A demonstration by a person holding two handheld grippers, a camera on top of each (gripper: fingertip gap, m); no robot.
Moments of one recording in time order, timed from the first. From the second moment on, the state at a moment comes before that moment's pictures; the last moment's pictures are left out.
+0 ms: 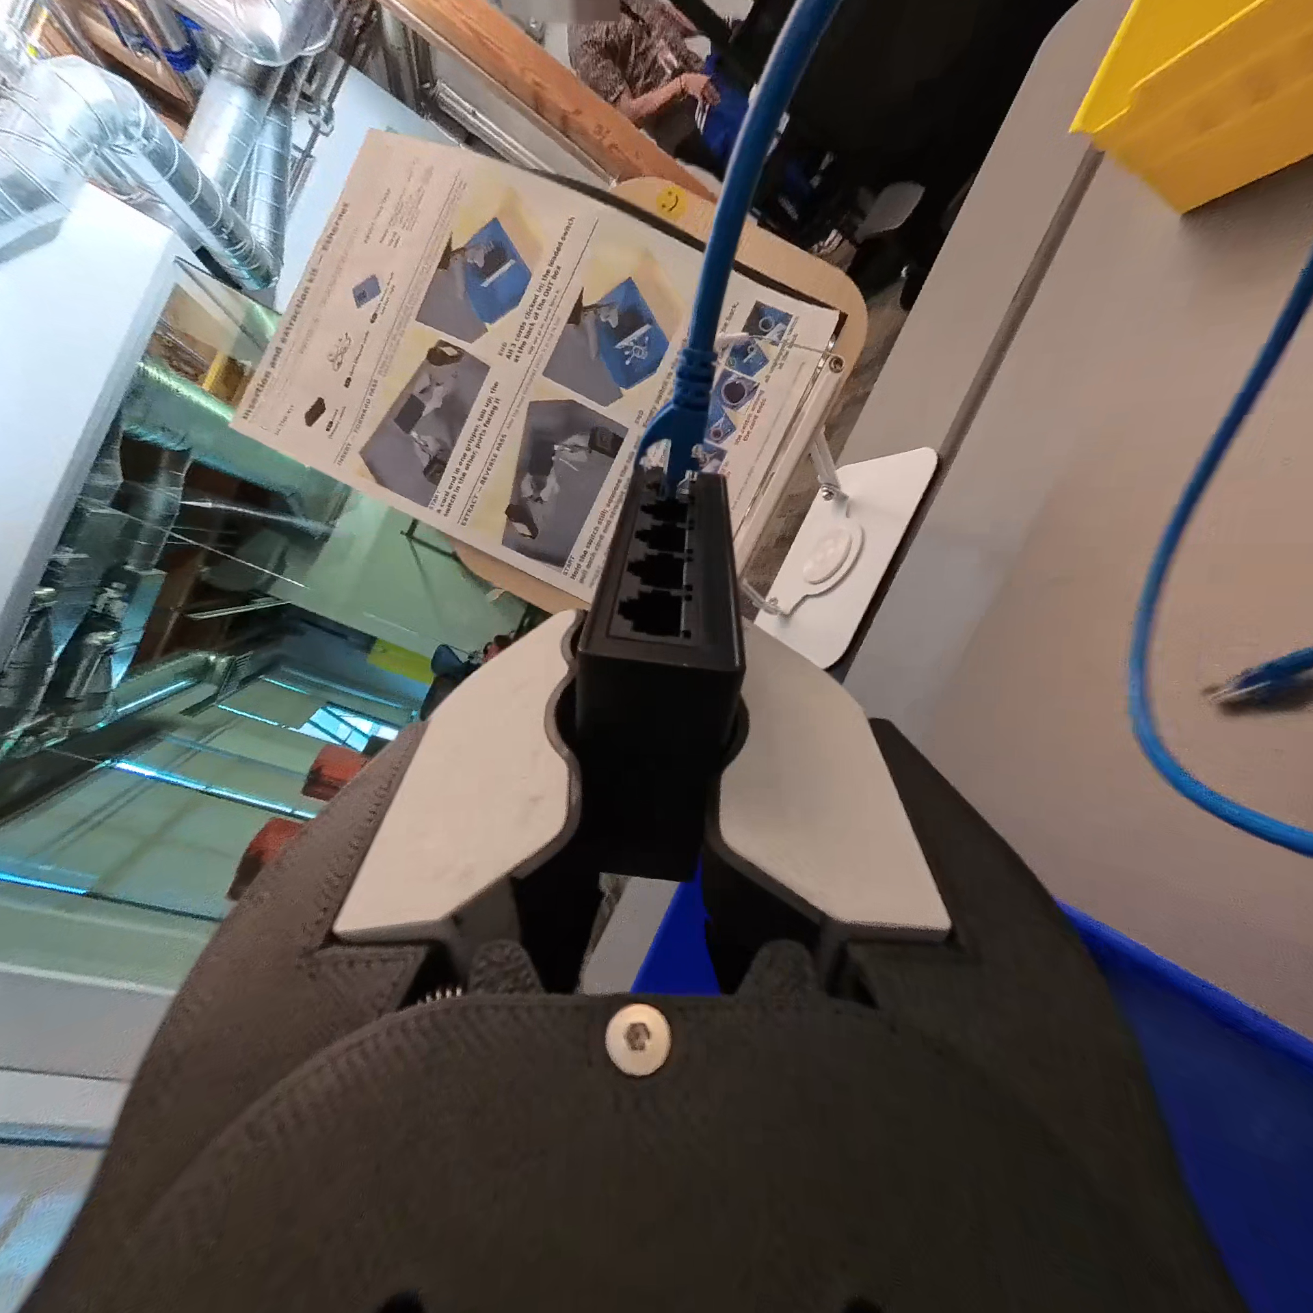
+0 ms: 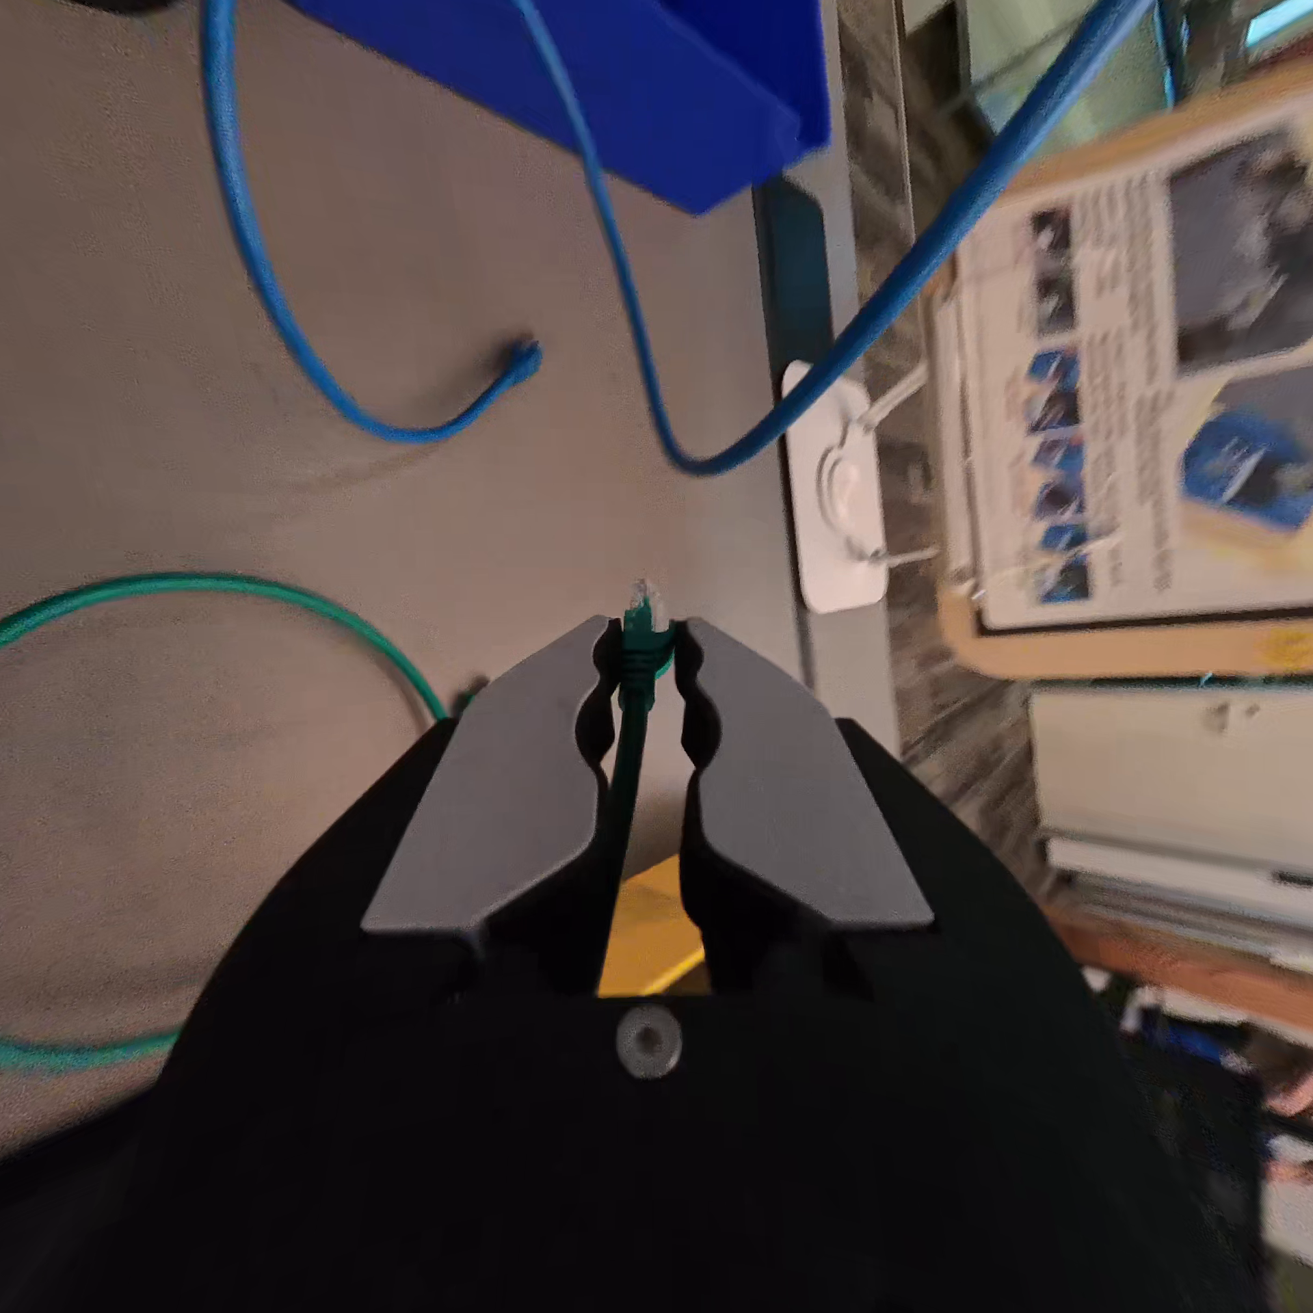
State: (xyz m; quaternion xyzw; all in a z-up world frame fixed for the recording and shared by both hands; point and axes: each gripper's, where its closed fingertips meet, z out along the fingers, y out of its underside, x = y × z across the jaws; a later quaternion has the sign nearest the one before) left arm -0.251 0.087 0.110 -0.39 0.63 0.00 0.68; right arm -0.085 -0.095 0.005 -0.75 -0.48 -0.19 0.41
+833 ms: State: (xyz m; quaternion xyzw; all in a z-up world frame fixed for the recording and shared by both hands) left arm -0.246 0.085 0.105 -0.40 0.64 0.01 0.66; right arm -0.170 -0.189 -0.089 -0.84 -0.23 0.21 0.45
